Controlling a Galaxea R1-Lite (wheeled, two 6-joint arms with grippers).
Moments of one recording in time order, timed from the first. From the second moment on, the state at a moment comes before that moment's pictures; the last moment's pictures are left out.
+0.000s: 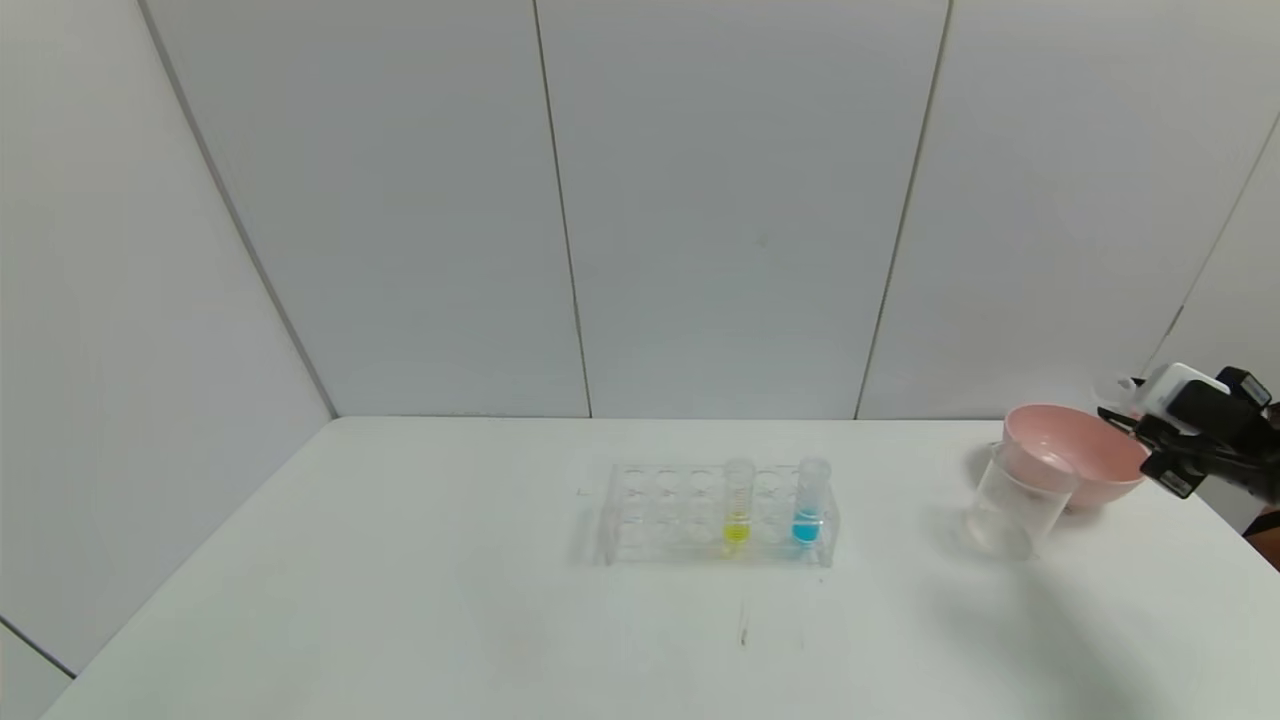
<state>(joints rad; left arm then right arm) 0.00 0.00 0.00 0.00 0.00 0.00 -0.31 1.81 -0.68 -0.93 0.41 -1.09</state>
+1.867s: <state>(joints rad) 0.00 0.00 0.00 0.00 0.00 0.00 -0.25 1.83 -0.63 -0.94 0.24 -1.61</state>
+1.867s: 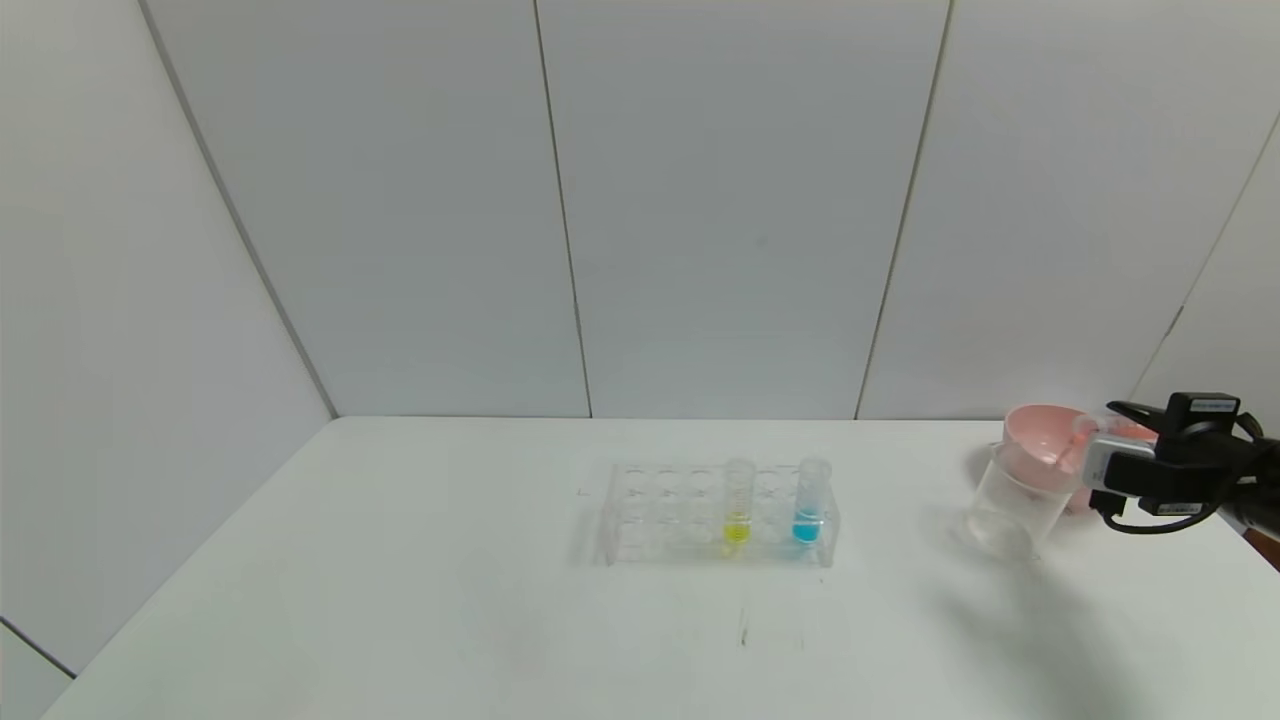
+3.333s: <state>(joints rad) 0.00 0.00 0.00 0.00 0.00 0.00 -0.20 1.83 -0.70 -0.98 0.15 -1.65</state>
